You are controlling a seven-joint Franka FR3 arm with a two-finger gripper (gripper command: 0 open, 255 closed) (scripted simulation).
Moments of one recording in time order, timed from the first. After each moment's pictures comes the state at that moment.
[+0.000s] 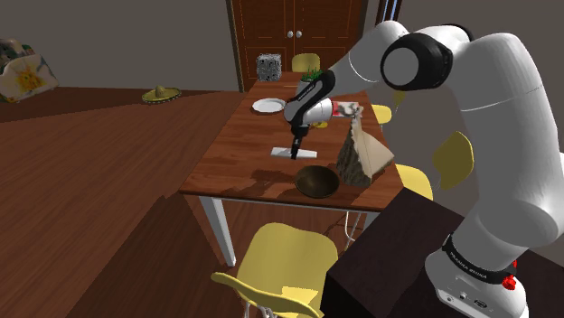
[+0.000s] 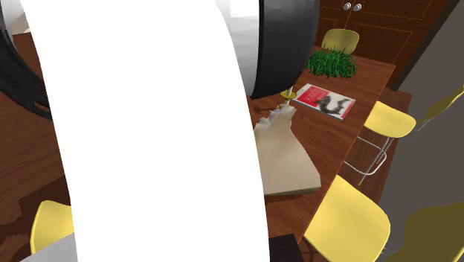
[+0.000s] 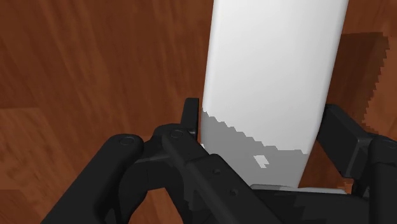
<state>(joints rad) -0.06 0.66 -0.05 -1.76 0.25 2.51 -0.89</state>
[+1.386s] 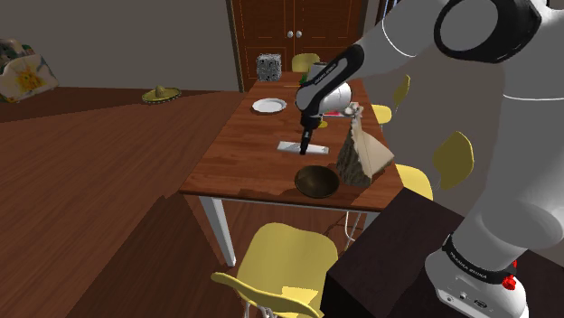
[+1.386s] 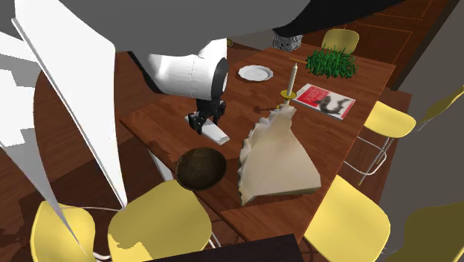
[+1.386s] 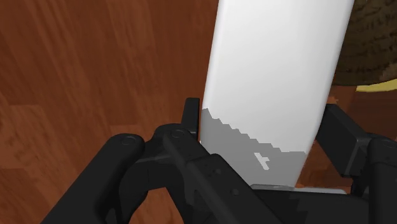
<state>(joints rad) -0.02 0.33 -0.07 -2.08 0.23 2.51 -0.85</state>
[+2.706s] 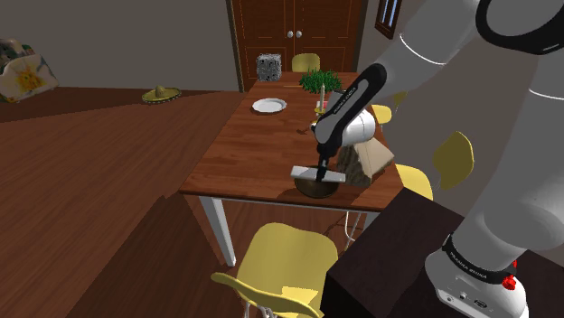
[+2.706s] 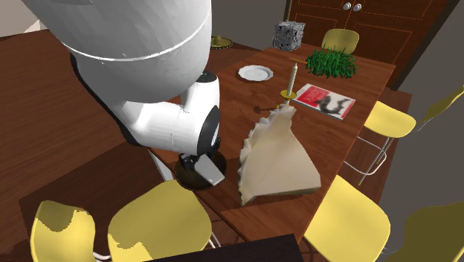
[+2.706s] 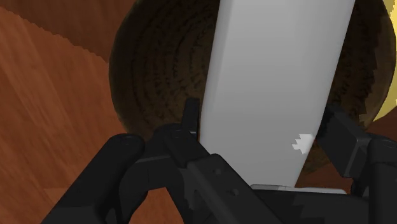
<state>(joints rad) 0.01 0.18 -0.03 -2.51 0.32 2.78 -0.89</state>
